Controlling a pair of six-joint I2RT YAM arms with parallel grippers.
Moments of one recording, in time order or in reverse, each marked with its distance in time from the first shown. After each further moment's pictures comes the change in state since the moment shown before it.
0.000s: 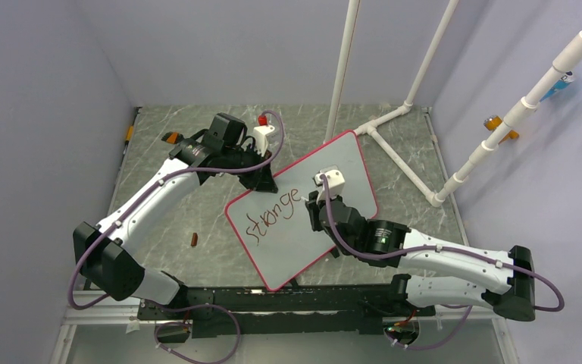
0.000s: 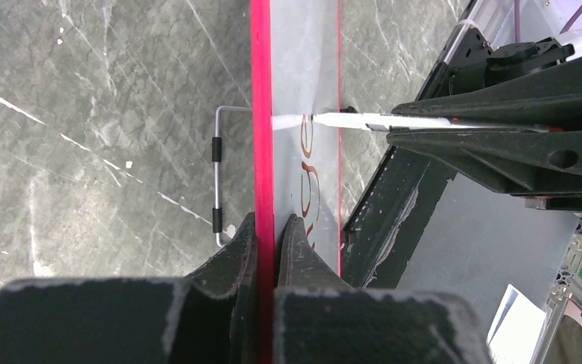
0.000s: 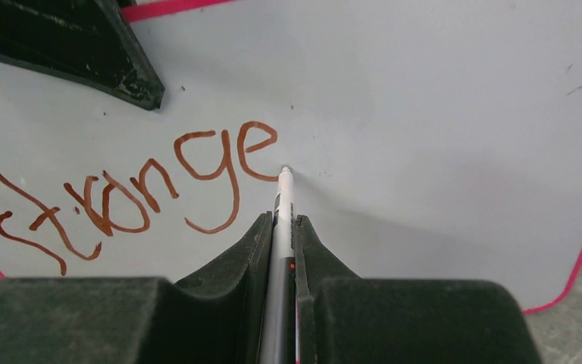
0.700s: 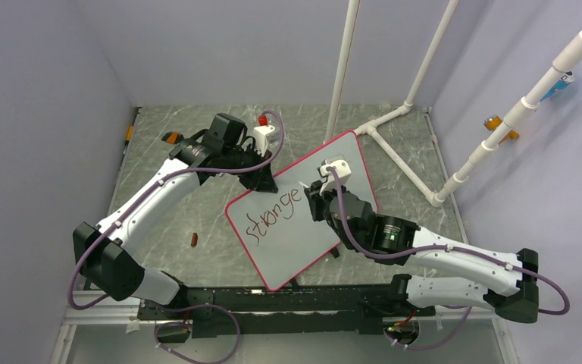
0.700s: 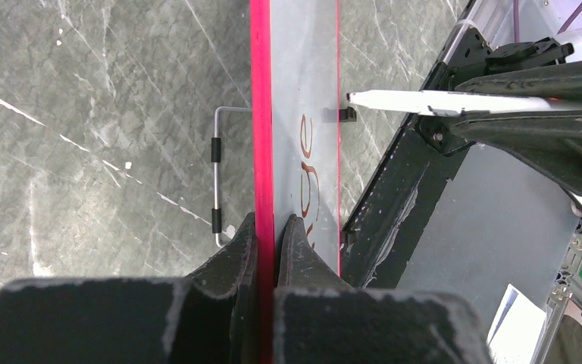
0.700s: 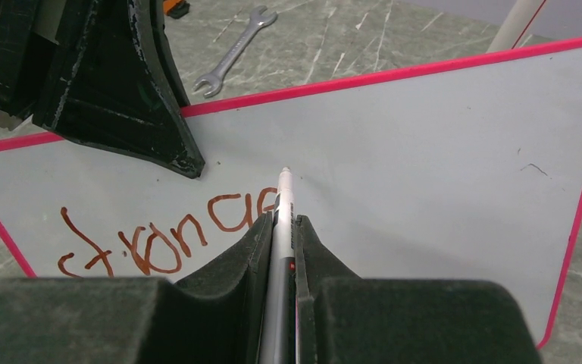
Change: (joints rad) left arm -0.003 -0.003 0.000 0.003 0.001 0.000; right arm -0.006 -0.031 0.093 0.046 0.013 -0.120
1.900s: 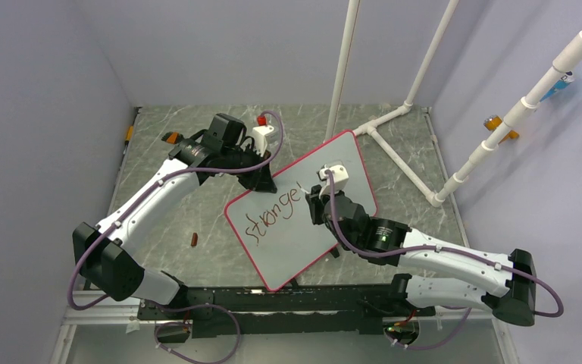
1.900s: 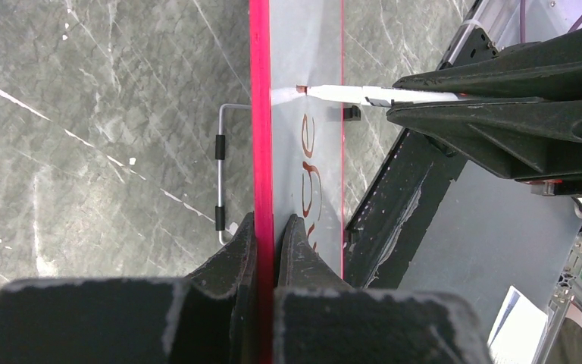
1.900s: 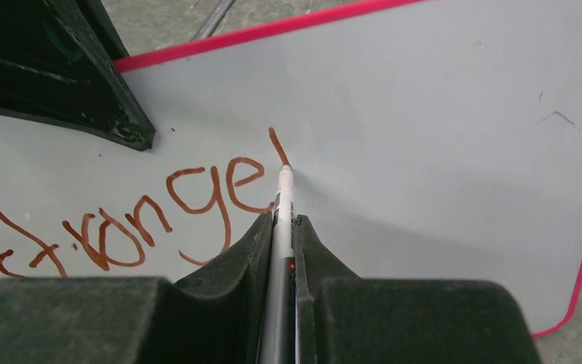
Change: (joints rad) left arm 0.000 -0.004 -0.003 -0.003 -0.008 0.000; right arm -0.053 0.031 -0.103 0.058 -0.039 0.061
